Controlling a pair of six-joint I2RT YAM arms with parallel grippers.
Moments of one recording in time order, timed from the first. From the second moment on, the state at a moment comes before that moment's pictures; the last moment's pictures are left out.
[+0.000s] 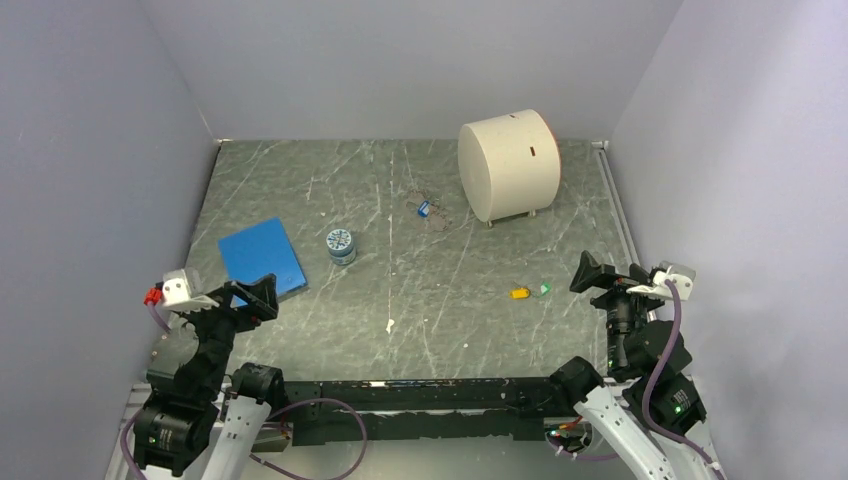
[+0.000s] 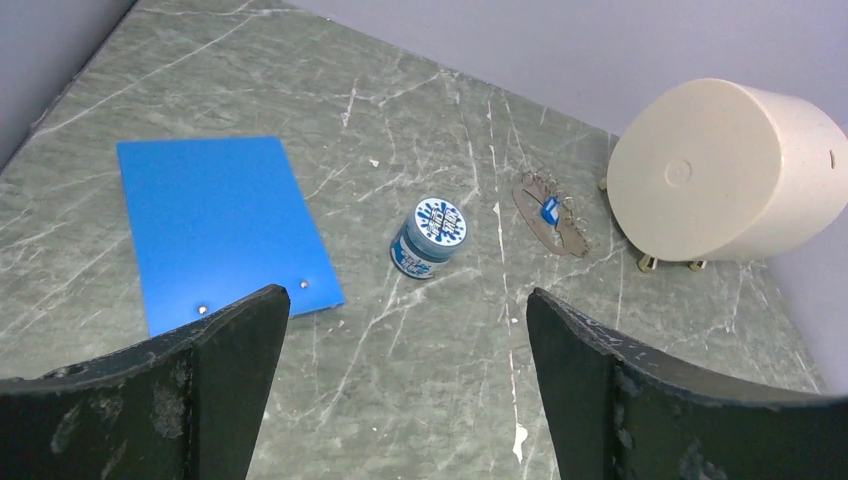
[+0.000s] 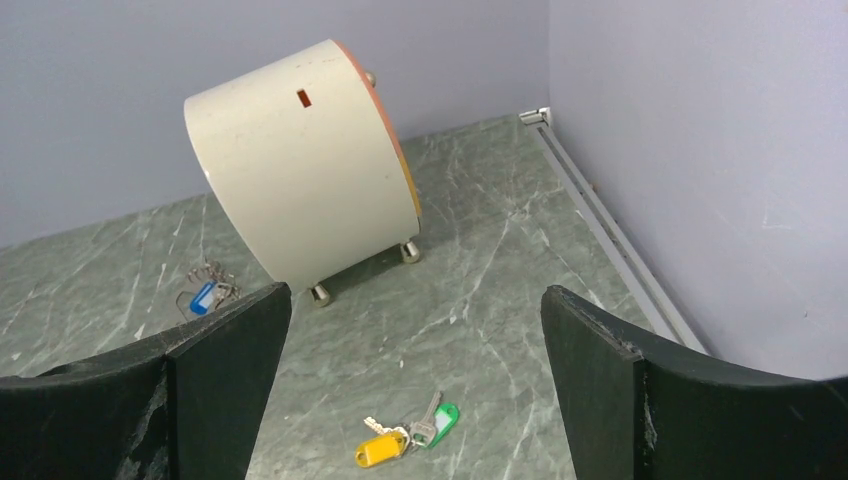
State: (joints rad) left arm -0.20 0.08 0.78 -0.79 -0.20 -0.44; right arm 0.58 0.08 0.67 -0.49 0.76 0.14
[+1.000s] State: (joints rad) left arm -0.20 0.04 0.76 -0.75 -0.05 -0.37; right arm 0.59 1.02 0.91 -0.41 0.14 0.18
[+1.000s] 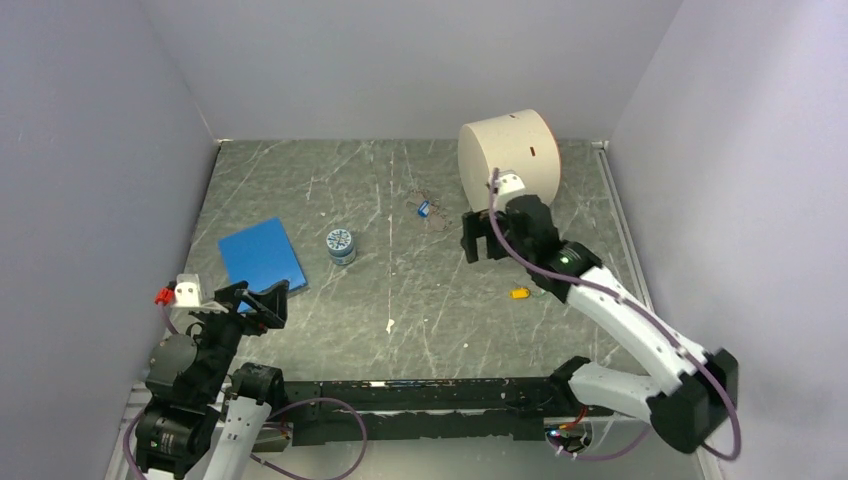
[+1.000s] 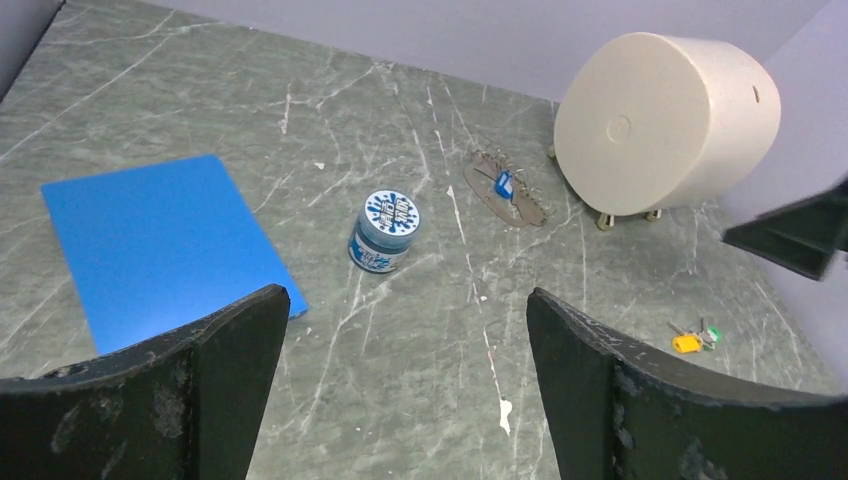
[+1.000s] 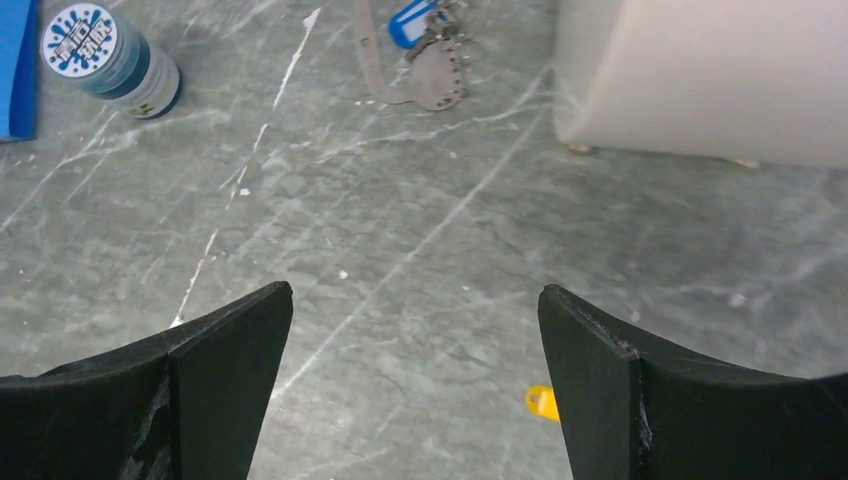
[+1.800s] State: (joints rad) left arm -0.17 0.04 0.74 -0.74 0.00 -0.35; right arm 0.61 2.10 1.46 -0.19 -0.09 0.17
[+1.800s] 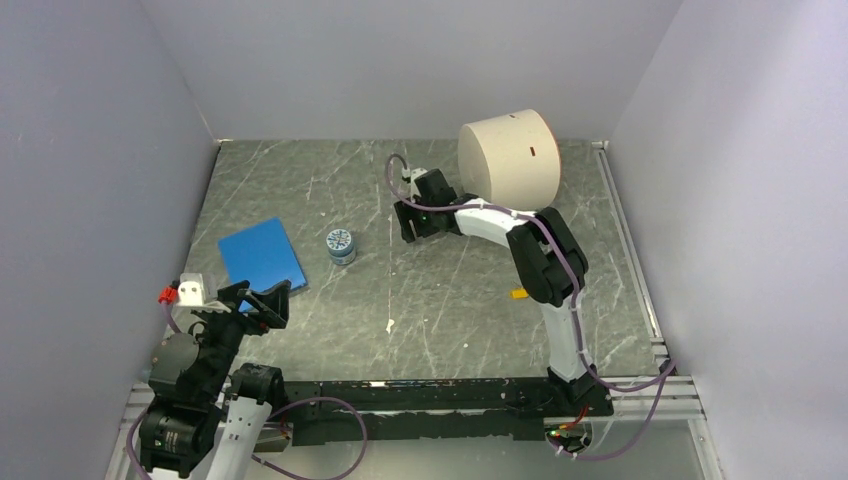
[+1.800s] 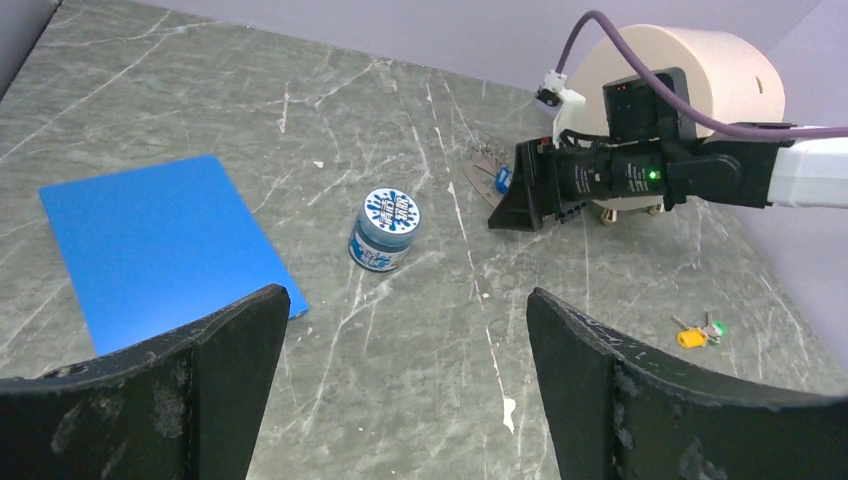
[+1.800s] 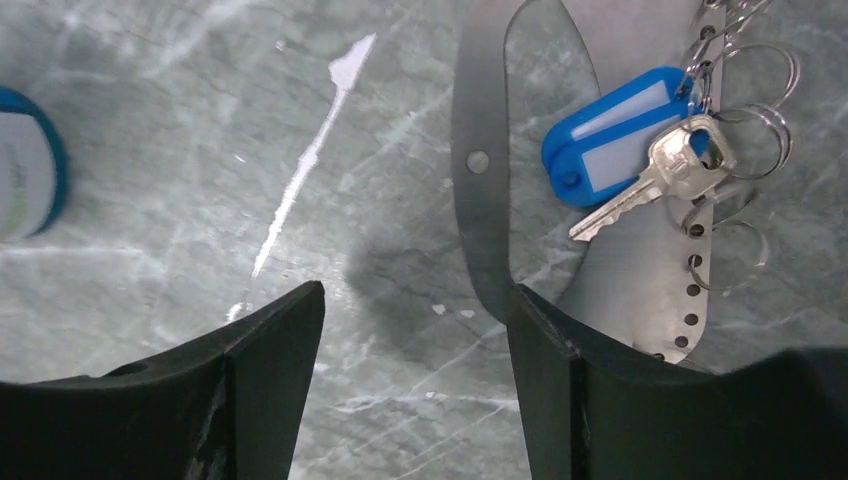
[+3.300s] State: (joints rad) left arm -0.15 0.04 0.74 -0.74 0.03 -0.34; right arm 0.84 1.79 1.00 -0.12 -0.01 0.26
